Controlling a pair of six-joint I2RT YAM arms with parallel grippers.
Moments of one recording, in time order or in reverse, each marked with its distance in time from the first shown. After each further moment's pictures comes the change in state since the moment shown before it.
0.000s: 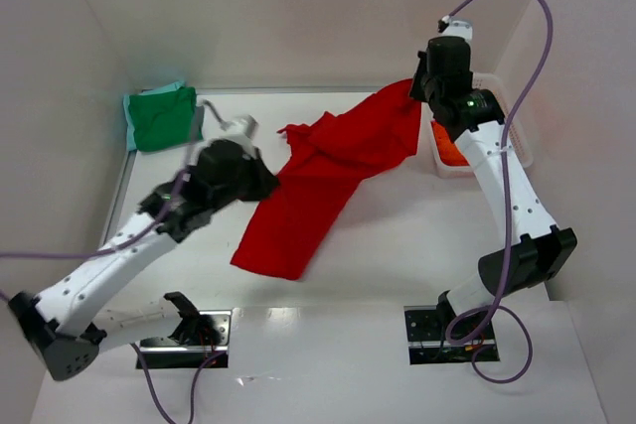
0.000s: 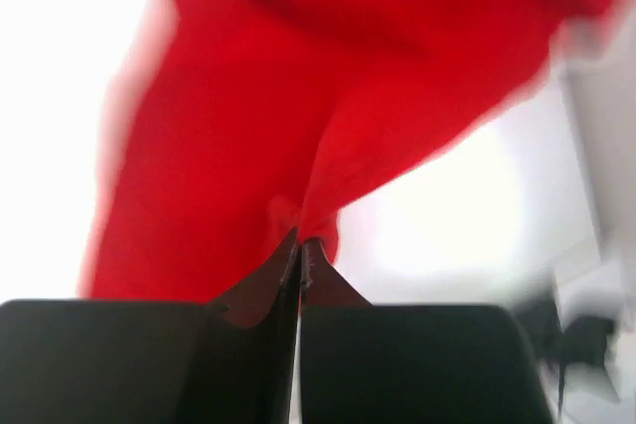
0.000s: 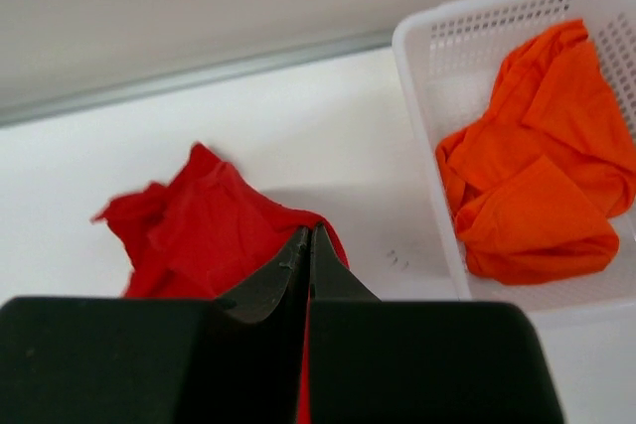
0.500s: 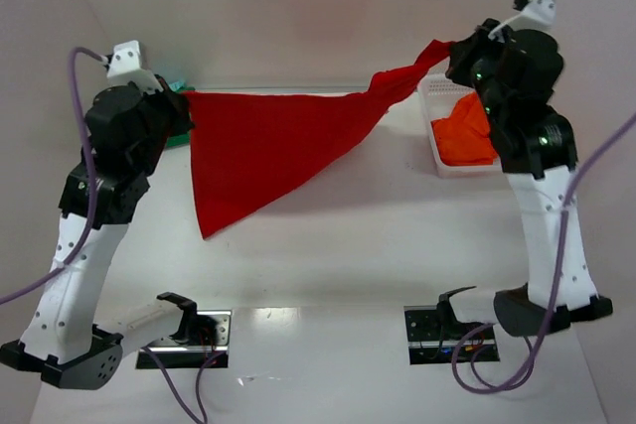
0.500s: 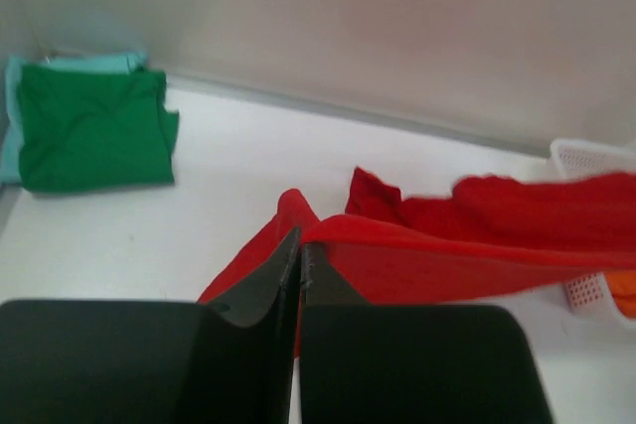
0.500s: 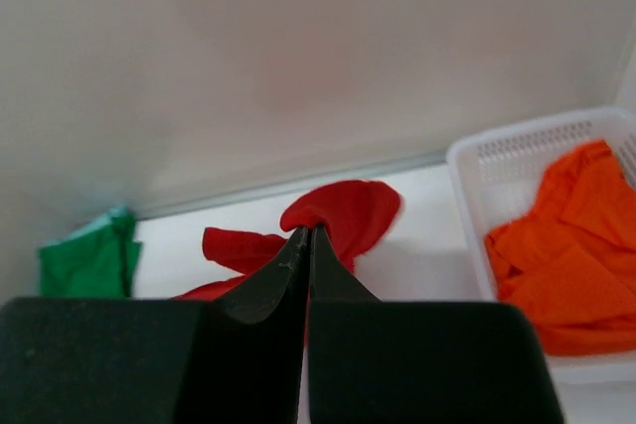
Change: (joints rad) left arm 0.401 -0.003 0.400 -0.047 -0.165 0.292; right arm -0.041 -0.182 0.160 -0.007 -0.105 0.050
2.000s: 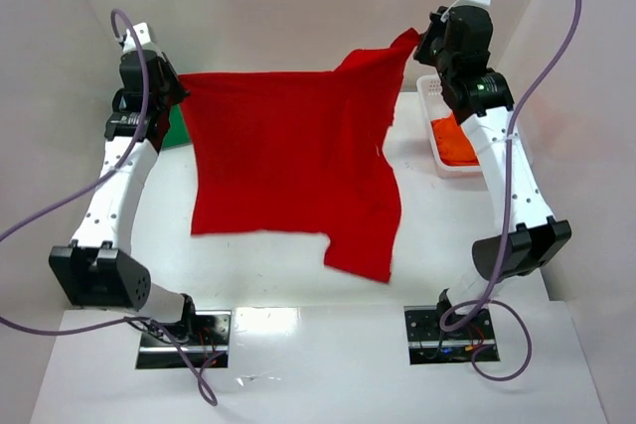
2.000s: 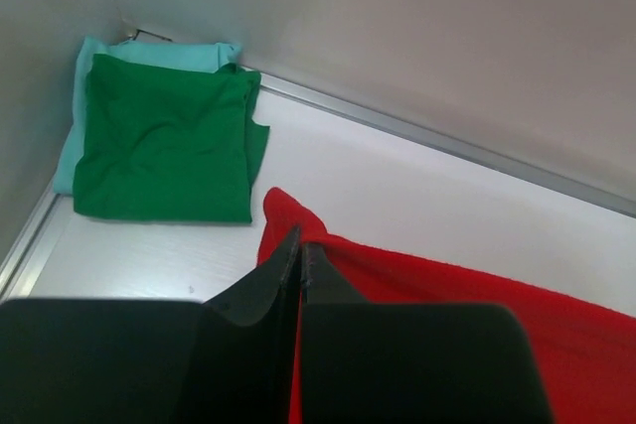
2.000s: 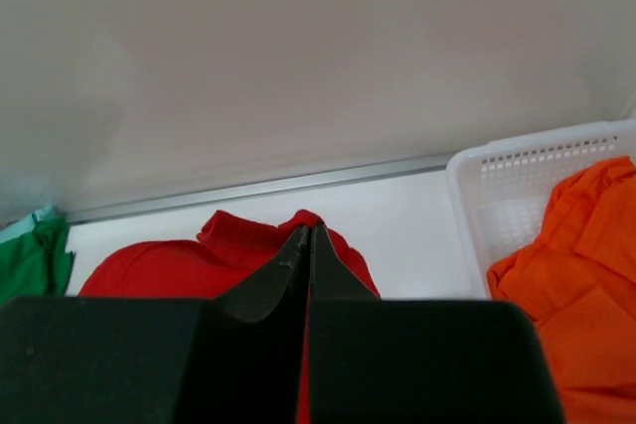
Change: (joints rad) left arm 0.292 0.374 -0.010 0.290 0.072 0.046; right arm -0.018 0.269 0.036 0.175 -0.013 -0.061
